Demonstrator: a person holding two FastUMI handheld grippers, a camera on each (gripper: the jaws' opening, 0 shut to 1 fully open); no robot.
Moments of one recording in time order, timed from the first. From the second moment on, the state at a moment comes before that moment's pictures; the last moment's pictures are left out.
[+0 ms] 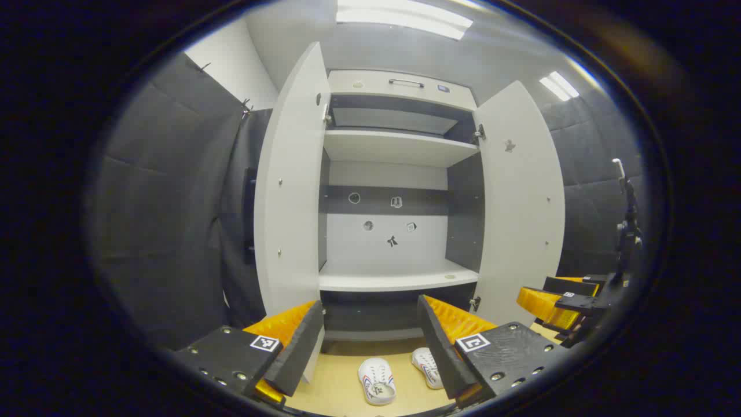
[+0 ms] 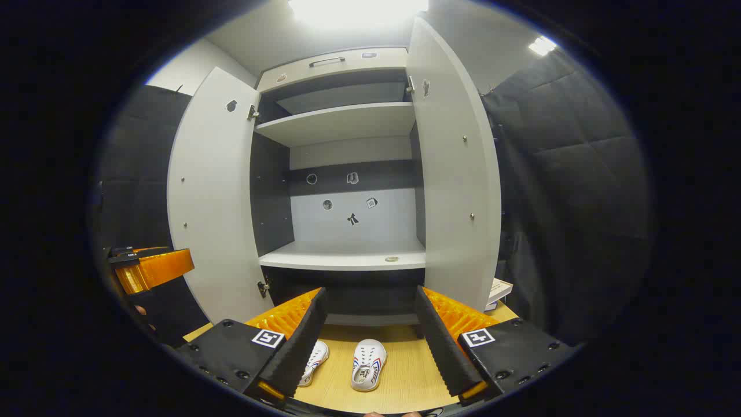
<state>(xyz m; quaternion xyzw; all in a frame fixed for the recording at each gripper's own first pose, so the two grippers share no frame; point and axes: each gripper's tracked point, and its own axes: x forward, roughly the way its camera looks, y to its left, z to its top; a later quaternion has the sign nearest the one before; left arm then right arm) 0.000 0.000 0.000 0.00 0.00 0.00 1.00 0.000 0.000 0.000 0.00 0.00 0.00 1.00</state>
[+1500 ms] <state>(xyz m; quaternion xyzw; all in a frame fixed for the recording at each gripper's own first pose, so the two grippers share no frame) -0.015 0.027 -0.019 -0.02 0.05 0.04 1.00 0.071 0.025 -0.046 -0.02 0.12 0.05 0.99</state>
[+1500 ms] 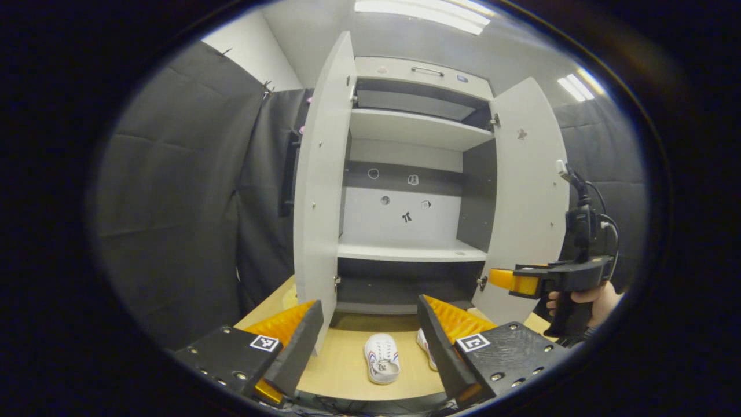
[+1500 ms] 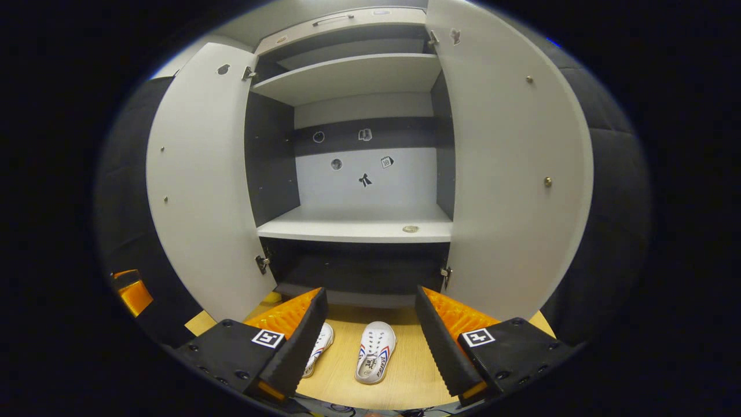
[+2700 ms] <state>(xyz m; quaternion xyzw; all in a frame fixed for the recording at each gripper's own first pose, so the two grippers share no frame) -0.033 0.044 -0.053 -0.07 0.15 0.11 0.98 0.169 0.062 -0.318 -0.01 0.38 0.08 0.92</state>
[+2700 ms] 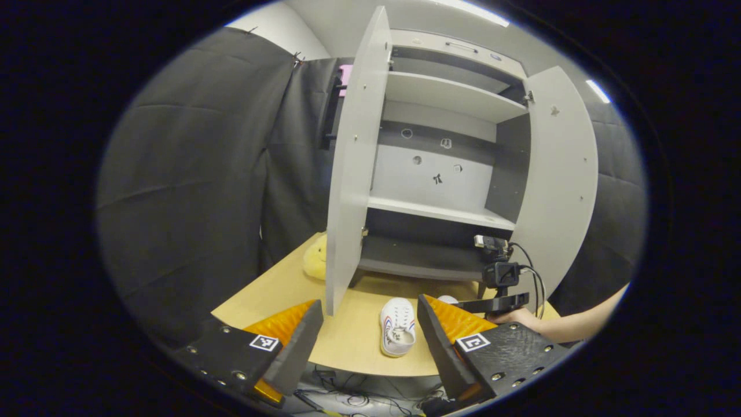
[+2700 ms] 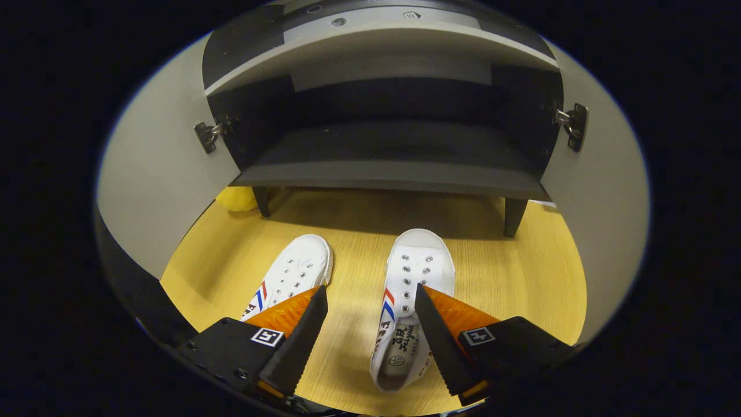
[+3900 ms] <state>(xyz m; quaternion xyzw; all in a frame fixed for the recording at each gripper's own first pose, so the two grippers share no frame) -0.029 0.045 -0.053 -0.06 0.14 0.11 0.98 0.180 0.038 -0.362 -0.10 0.44 0.02 0.89</state>
